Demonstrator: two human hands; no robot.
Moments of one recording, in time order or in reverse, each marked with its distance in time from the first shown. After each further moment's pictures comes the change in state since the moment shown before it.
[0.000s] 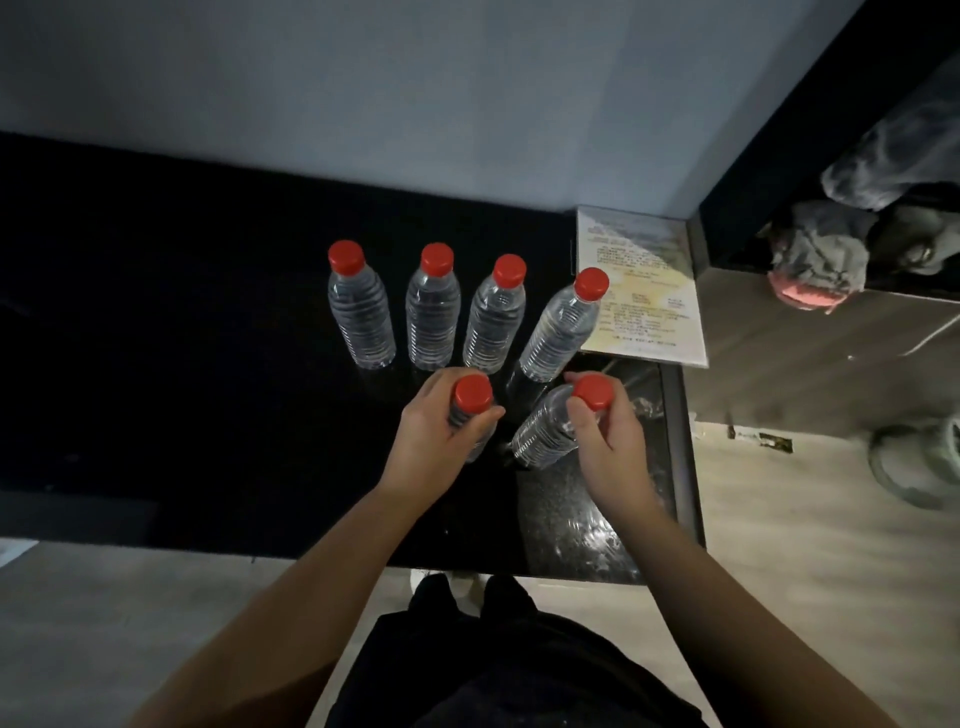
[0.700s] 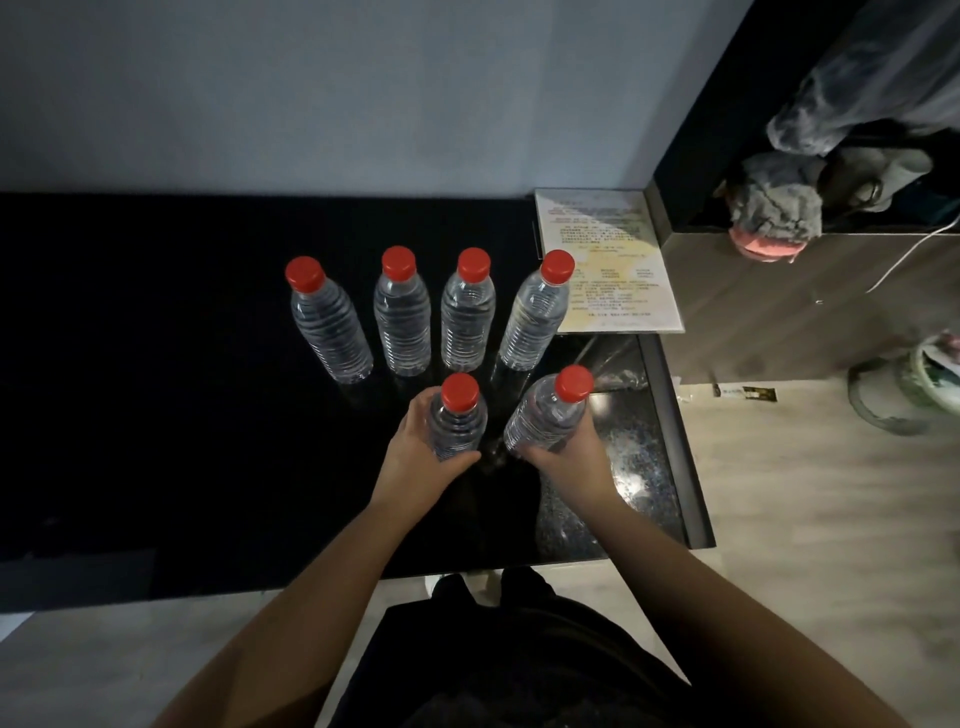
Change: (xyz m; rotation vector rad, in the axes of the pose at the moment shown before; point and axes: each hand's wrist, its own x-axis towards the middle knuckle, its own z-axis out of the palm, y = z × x) left_hand 0.000 -0.065 0.006 0.105 -0.184 -0.188; right_hand -0.011 0.055 0.025 -0.084 0.020 0.265
